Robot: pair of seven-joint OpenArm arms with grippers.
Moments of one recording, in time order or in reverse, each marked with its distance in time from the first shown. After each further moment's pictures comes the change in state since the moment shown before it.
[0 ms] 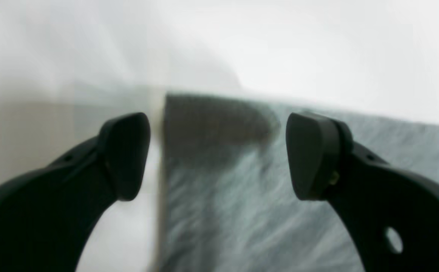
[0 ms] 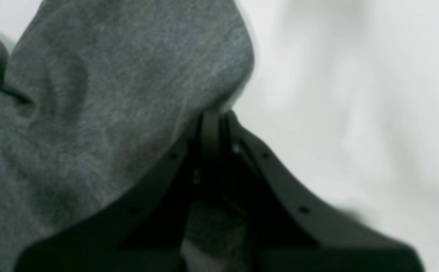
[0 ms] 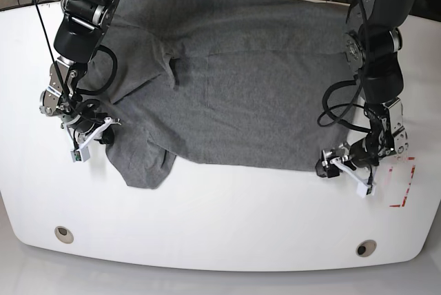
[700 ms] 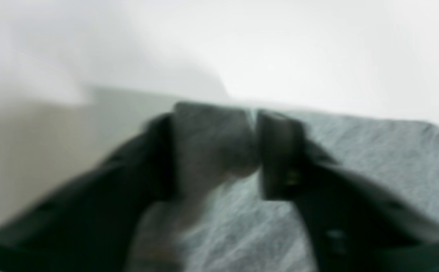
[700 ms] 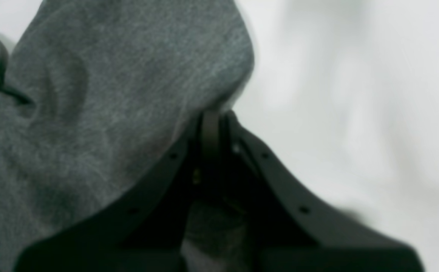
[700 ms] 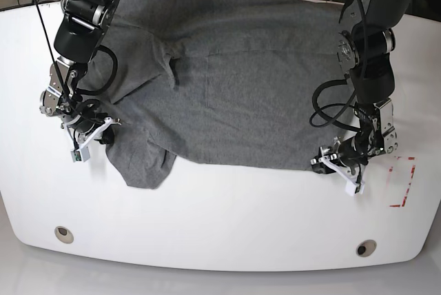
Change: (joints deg) left arm -0.1 2.1 0.0 -0.8 0.3 0.0 0.3; right arm 0.0 0.0 0.0 0.0 0.0 0.0 0.0
